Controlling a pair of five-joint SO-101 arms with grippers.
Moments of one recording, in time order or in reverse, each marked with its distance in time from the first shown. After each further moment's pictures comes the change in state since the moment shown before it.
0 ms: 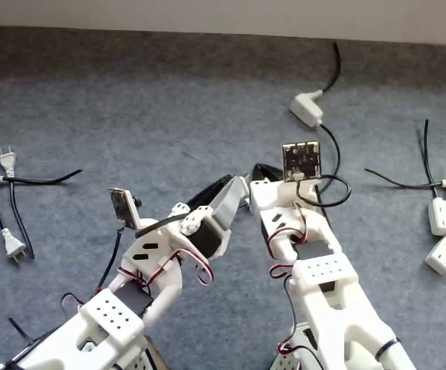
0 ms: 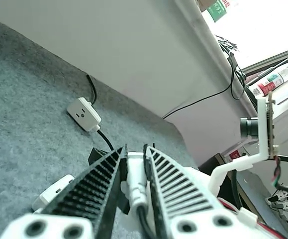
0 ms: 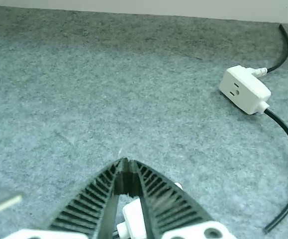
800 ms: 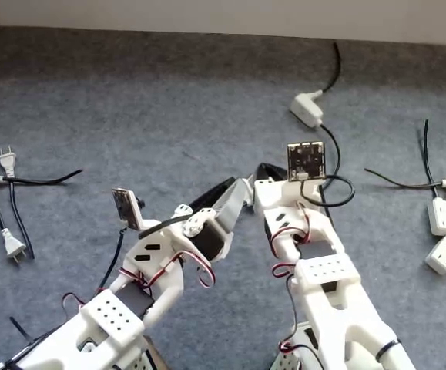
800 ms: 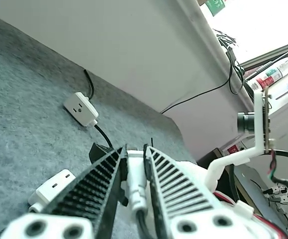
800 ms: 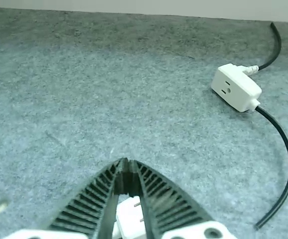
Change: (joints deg) left arm 1.8 0.0 -0.1 1.1 0.0; right arm 1.1 0.0 0.0 0.0 0.0
